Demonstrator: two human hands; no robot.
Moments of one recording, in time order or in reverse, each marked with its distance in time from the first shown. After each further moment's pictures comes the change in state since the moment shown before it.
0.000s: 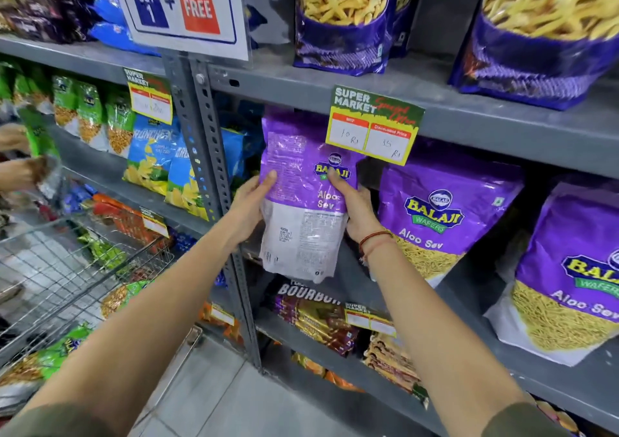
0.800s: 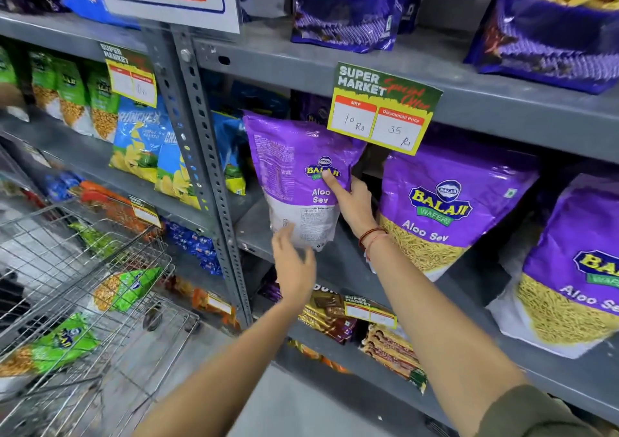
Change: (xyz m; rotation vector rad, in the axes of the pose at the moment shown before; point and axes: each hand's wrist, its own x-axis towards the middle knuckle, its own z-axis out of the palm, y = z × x) left_hand -0.065 -0.120 0.084 0.568 0.467 0.135; right_hand 0.013 0.023 -0.015 -0.645 0.096 -0.222
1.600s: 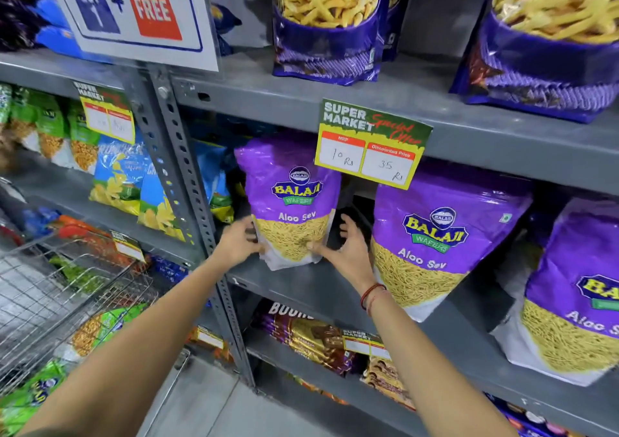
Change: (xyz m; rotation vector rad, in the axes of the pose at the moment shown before) left_hand 0.158 -0.012 -0.067 0.162 -0.489 -0.041; right_hand -0.016 0.044 -0.005 -0.196 -0.016 0.088
